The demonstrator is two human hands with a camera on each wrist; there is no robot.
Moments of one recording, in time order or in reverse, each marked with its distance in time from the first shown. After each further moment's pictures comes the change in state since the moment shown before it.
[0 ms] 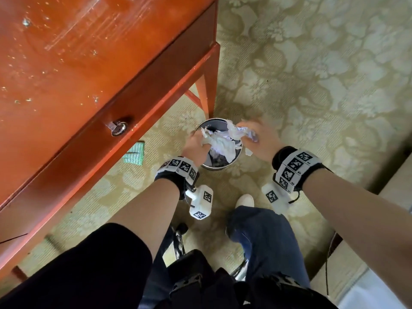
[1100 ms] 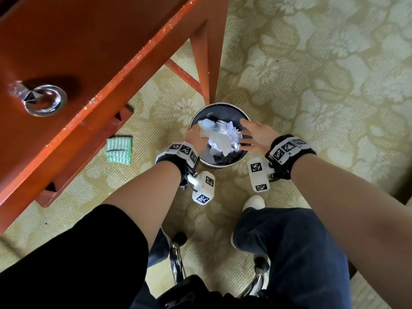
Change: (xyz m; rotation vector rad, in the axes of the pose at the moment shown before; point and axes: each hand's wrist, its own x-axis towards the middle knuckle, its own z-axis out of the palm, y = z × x) left_hand 0.135 -0.087 0.079 0.033 -0.086 -0.064; right_hand 0.102 0.078 0.109 0.802 -0.114 0.559
